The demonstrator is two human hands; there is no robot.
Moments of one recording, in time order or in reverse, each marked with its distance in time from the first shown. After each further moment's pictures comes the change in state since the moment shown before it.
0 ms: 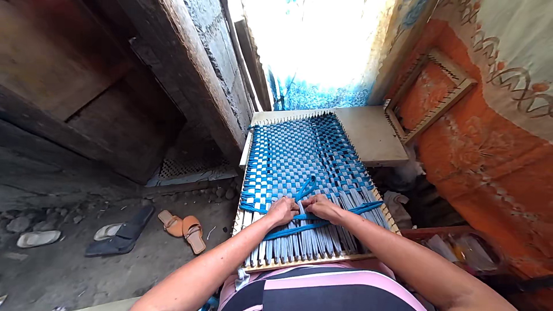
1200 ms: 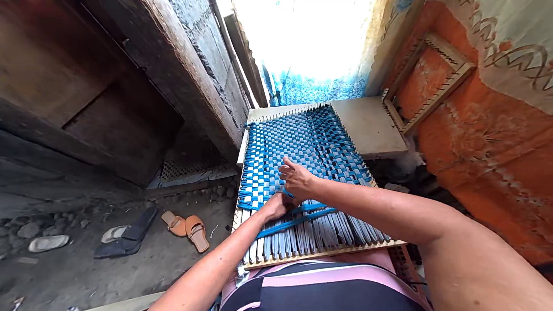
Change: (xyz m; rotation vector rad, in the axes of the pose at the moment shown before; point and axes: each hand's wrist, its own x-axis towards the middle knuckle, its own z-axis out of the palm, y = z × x) left_hand -0.001 -0.019 0.001 -0.169 0.108 0.141; right_hand 0.040 -0.079 -0.011 -1.513 -0.115 -0.569
